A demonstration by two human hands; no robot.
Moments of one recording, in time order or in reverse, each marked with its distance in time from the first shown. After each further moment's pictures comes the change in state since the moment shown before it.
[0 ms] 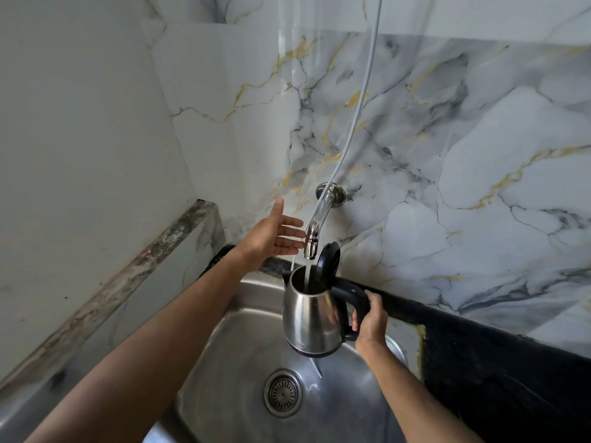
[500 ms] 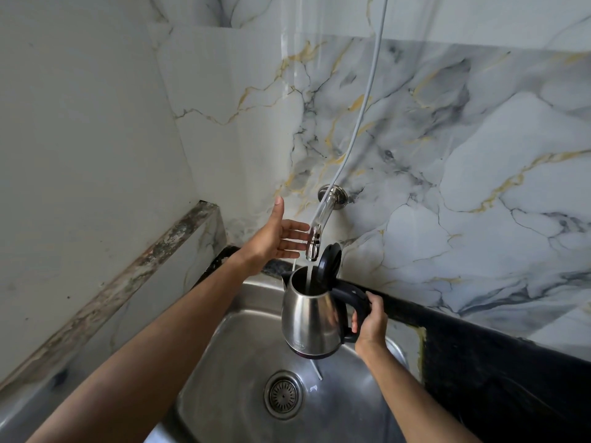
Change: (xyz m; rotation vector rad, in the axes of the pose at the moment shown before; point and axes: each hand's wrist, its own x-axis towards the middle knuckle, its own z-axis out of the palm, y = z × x) left_hand -0.008 0.004 0.003 0.050 -0.059 -0.006; right_hand -0.007 -0.005 0.004 0.012 -0.017 -0.002
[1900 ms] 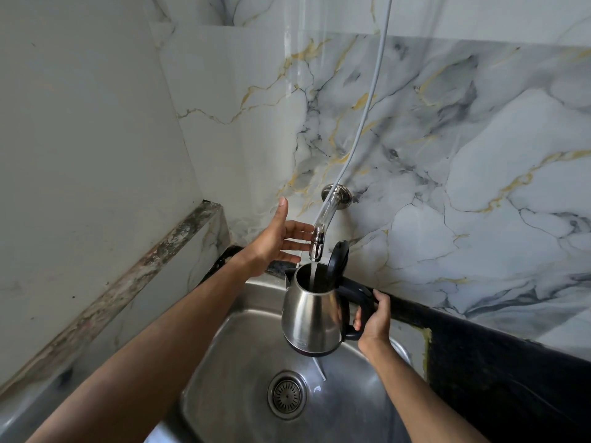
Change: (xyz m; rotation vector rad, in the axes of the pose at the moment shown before) left_hand -0.005 0.001 0.000 0.016 -0.037 0.010; right_hand 0.018 0.009 -0.001 0.068 -0.044 0.054
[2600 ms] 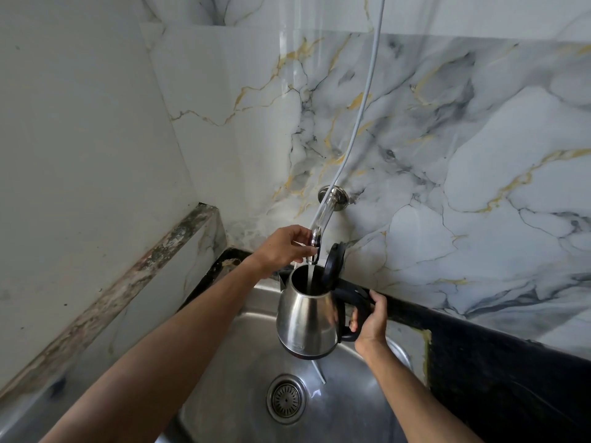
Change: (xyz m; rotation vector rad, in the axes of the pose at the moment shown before) left_hand 0.025 -0.015 0.013 0.279 0.068 0.120; right_hand 0.003 0.001 0.003 0.019 -0.073 0.011
